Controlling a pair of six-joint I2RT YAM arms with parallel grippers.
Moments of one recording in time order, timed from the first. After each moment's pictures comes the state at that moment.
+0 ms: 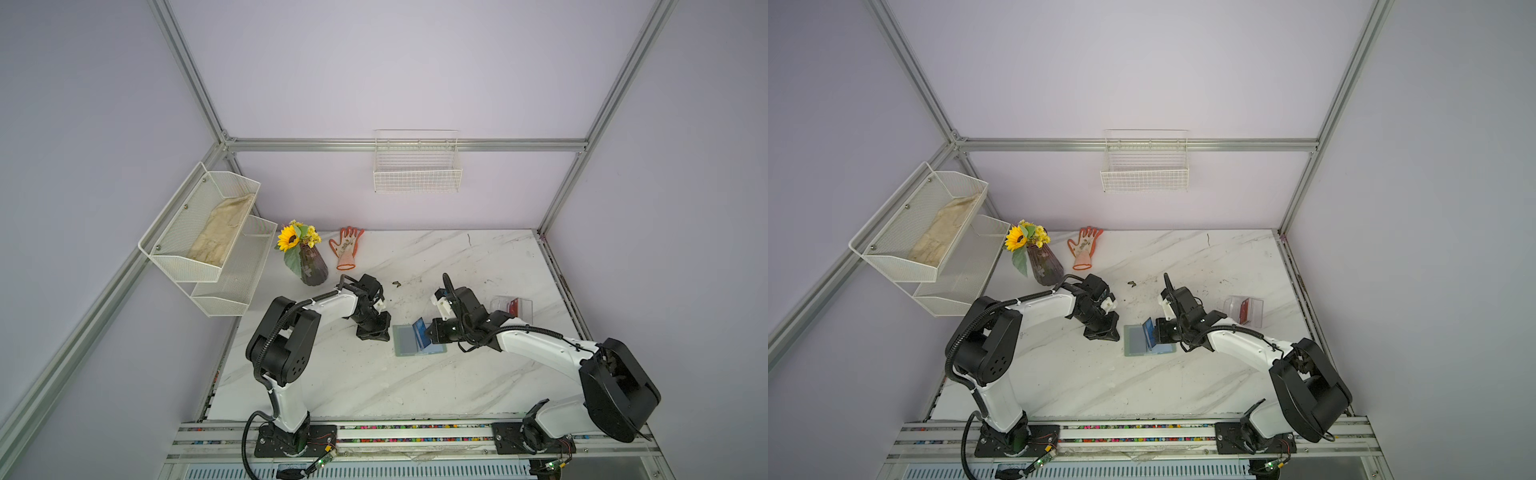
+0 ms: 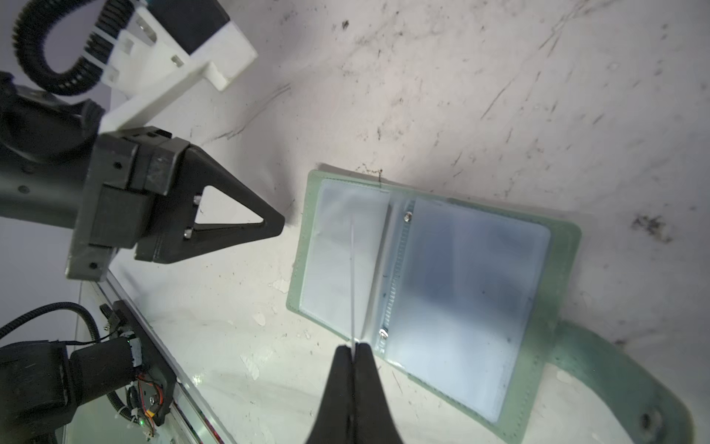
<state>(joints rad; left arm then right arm) -0.47 1.83 1.12 -0.68 0.48 -0.45 0.66 1.43 0.78 -0.23 -0.33 0.56</state>
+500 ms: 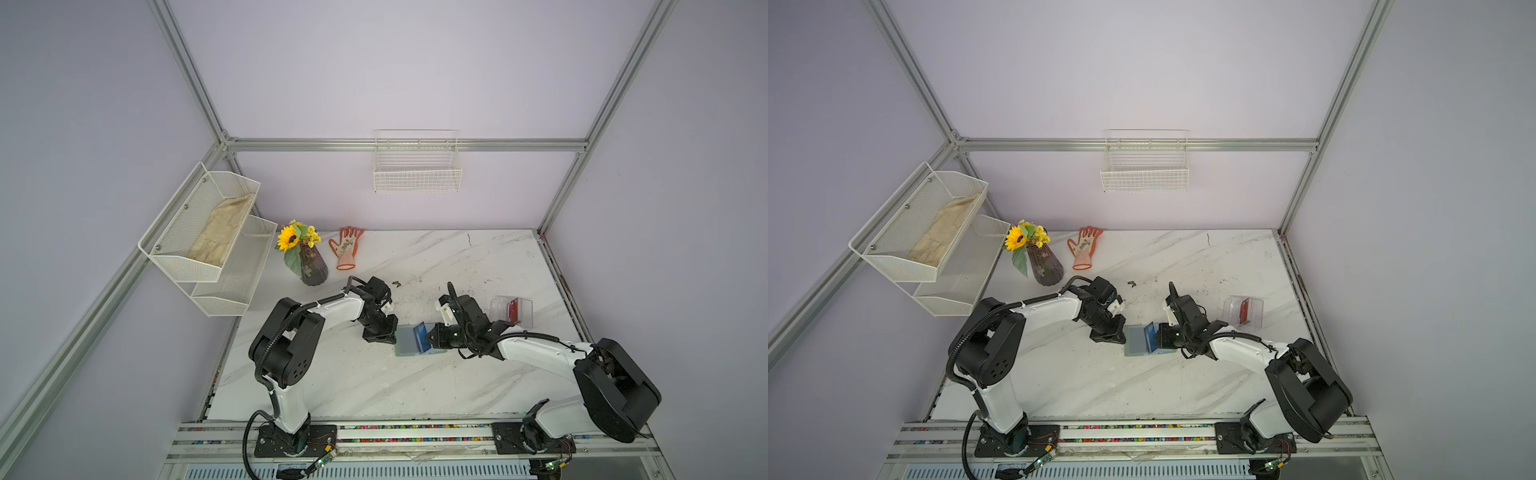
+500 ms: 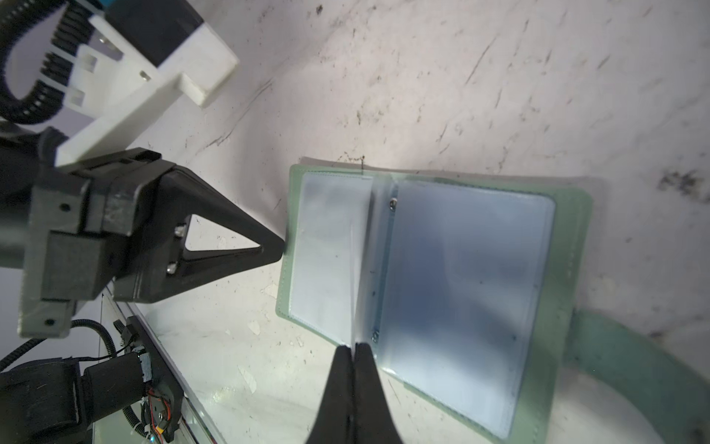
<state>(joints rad) -0.53 1.83 1.12 -0.65 0.48 -0.47 0.66 1.43 0.66 -0.09 -0.34 0.66</state>
